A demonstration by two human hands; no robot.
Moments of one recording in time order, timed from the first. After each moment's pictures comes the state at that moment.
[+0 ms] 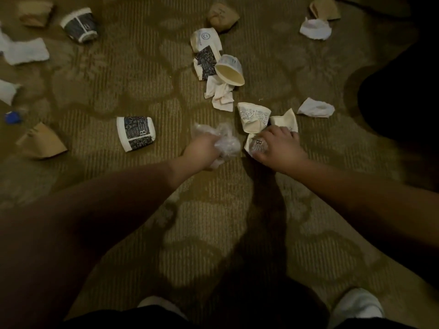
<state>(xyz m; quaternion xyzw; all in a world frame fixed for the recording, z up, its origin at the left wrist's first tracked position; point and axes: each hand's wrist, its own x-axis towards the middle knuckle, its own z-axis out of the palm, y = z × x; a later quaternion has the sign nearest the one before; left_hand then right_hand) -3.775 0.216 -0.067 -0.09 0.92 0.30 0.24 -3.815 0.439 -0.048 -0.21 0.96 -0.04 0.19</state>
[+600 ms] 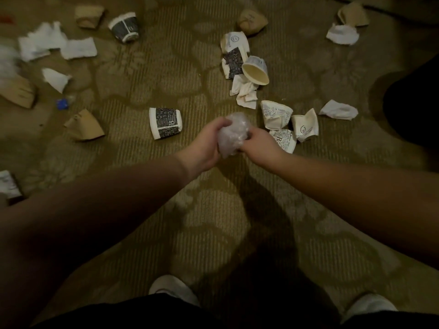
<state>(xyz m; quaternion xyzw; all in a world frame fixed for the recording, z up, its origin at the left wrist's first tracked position) -3.732 0.202 -0.010 -0.34 0.44 0.81 0.16 -3.768 0.345 -0.005 -0.09 0.82 -0.46 0.33</state>
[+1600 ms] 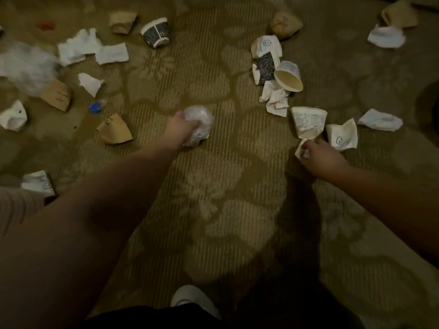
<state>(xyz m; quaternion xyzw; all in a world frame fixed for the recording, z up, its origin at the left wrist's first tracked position) -3.758 0.038 -0.056 -0.41 0.81 0.41 0.13 -3.819 0.409 -0.069 -0.15 0.95 -0.07 0.27</state>
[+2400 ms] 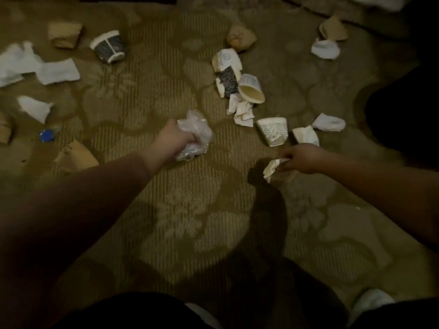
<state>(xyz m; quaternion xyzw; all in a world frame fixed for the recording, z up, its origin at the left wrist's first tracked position) -3.802 0.057 -0.043 -0.26 0.82 0.47 0.21 -3.838 0.405 0.011 -0.11 0.90 0.01 0.42</state>
